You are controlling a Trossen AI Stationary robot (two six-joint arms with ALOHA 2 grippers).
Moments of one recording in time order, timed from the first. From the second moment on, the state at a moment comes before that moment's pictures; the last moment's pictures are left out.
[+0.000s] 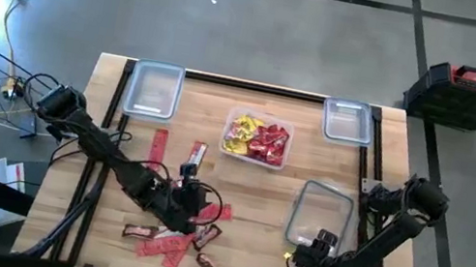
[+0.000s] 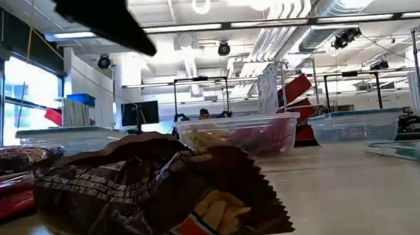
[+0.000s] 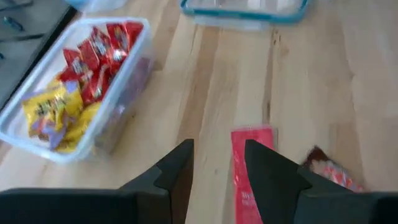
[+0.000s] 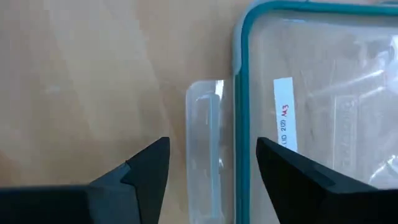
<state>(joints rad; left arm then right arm) -0.56 1.60 1.06 -0.41 -0.69 -0.40 0.96 1.82 1.07 -0.89 0.30 1.24</state>
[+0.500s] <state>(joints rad) -0.63 1.60 0.89 -0.40 -0.62 -0.70 0.96 1.86 1.07 -0.91 0.32 1.35</state>
